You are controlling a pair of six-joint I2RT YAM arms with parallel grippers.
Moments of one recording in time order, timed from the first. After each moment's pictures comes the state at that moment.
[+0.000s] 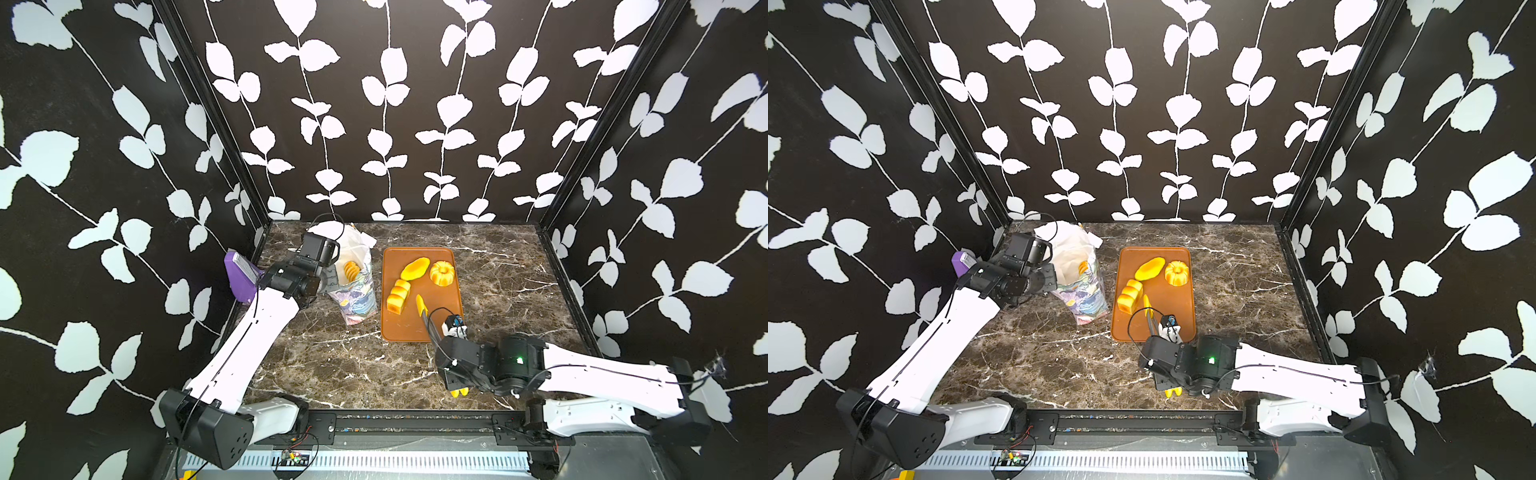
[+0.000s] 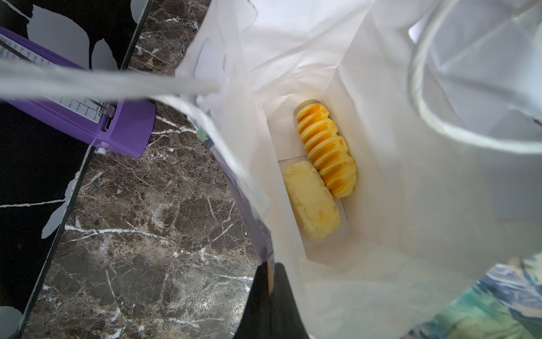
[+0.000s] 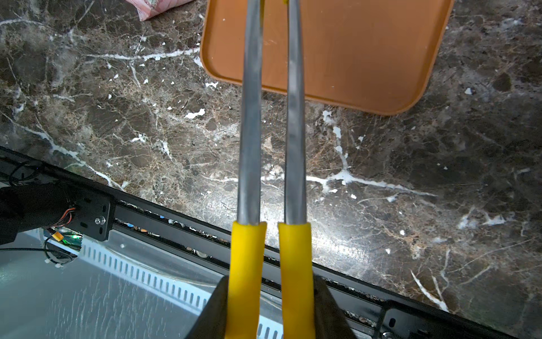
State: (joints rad) left arm -0.40 1.23 1.29 -1.02 -0.31 -0.49; right arm 1.34 1.17 1.07 -1.09 0.25 1.05
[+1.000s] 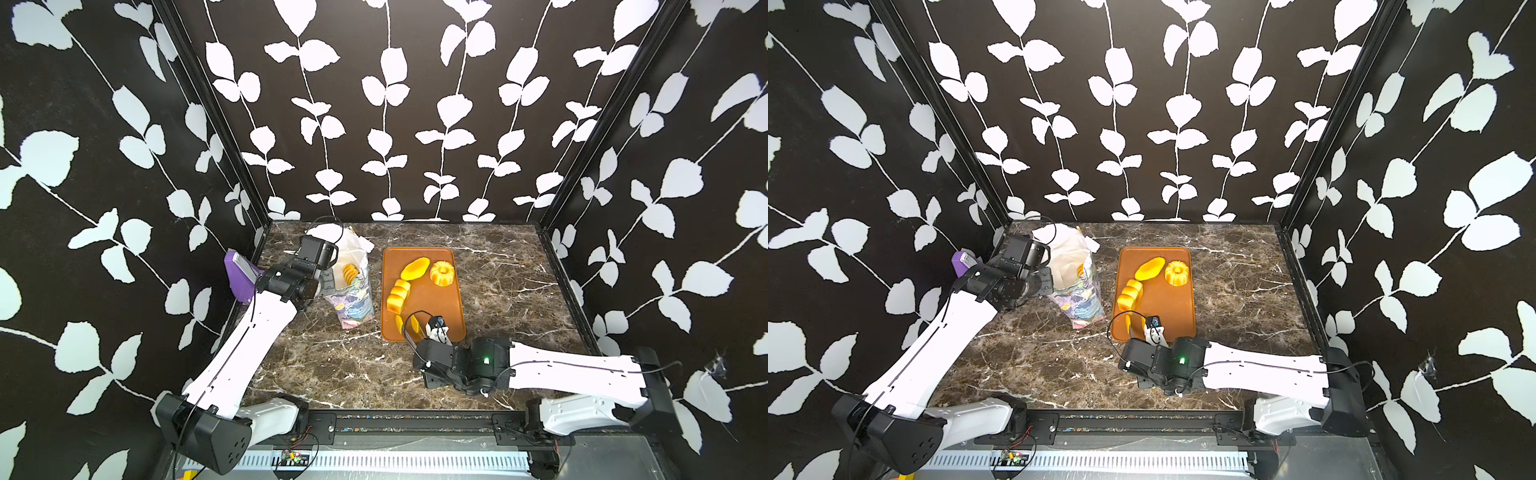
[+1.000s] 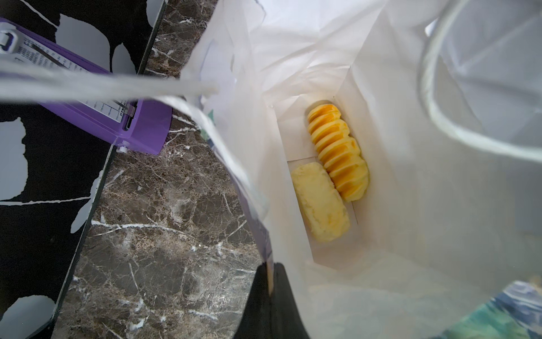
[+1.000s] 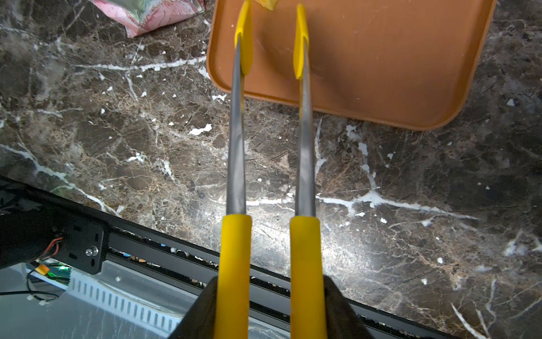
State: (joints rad) left arm -0.40 1.21 1.28 -1.06 -0.35 -0.44; right arm 1.35 1.31 1.08 -0.97 0.29 1.08
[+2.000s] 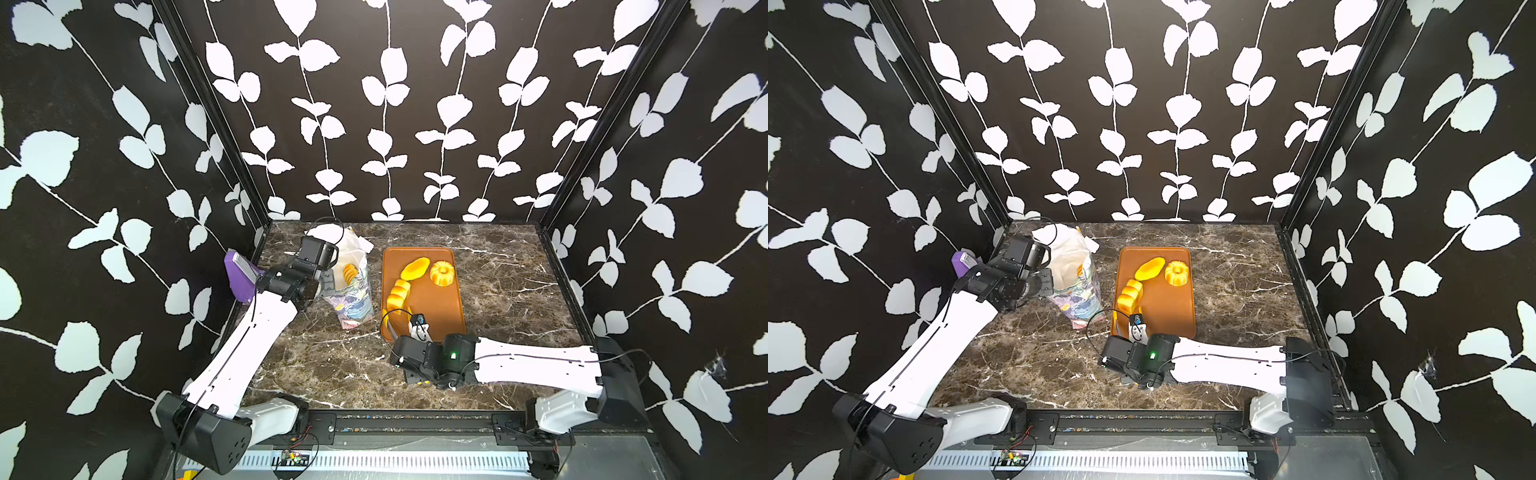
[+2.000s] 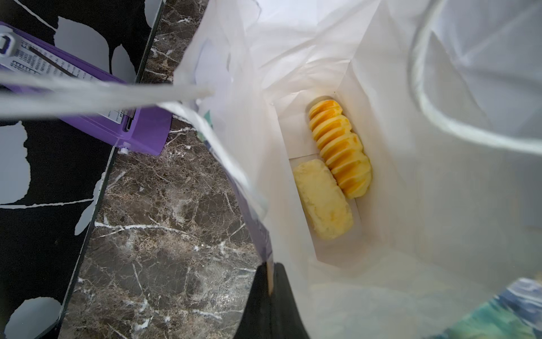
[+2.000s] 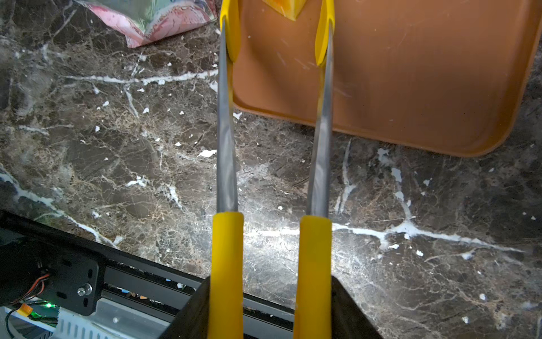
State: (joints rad) left arm -0.40 1.21 1.27 -1.06 -0.35 -0.42; right arm 1.33 1.49 1.16 -0.88 0.31 1.06
